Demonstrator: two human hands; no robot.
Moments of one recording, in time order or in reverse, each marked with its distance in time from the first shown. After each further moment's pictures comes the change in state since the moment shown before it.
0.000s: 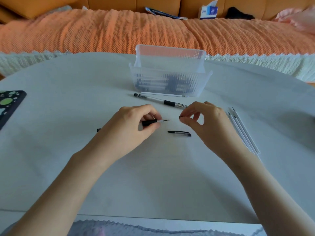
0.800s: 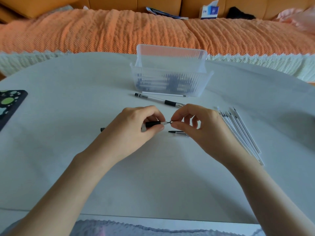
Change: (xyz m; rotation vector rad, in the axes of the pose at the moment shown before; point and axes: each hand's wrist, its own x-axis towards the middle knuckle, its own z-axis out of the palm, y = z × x) left_hand -0.001 0.002 0.002 -0.042 -0.027 0.021; right_hand -0.006 -0.020 -0.003 0.280 -0.129 -0.057
